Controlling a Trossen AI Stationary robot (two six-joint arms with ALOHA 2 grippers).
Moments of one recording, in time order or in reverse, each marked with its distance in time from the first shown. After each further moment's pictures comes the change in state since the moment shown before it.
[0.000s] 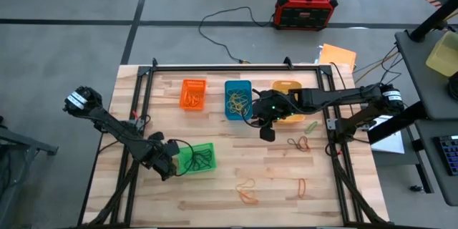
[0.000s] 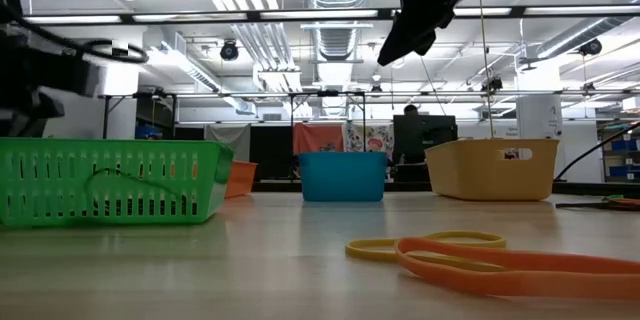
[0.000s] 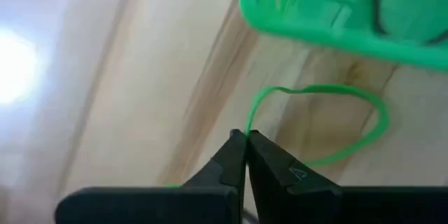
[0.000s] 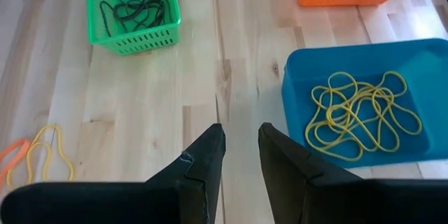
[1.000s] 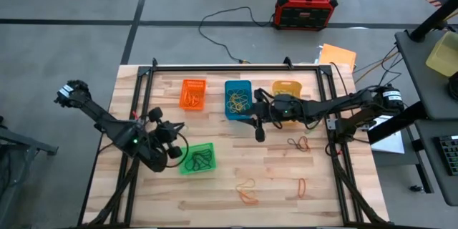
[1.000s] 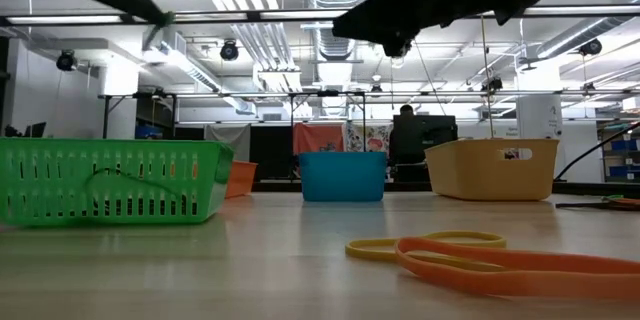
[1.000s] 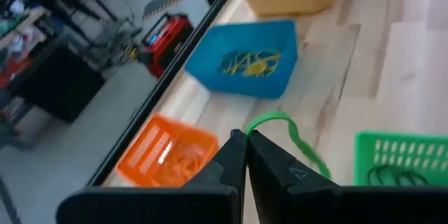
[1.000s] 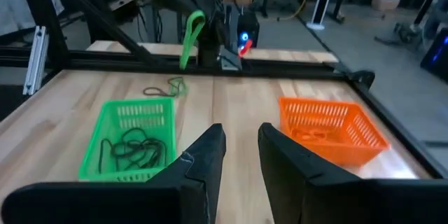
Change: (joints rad) left arm 0.023 -0.243 0.273 -0.142 -0.787 0.368; right arm 0.000 0.000 -0.370 0.990 0.000 -0.101
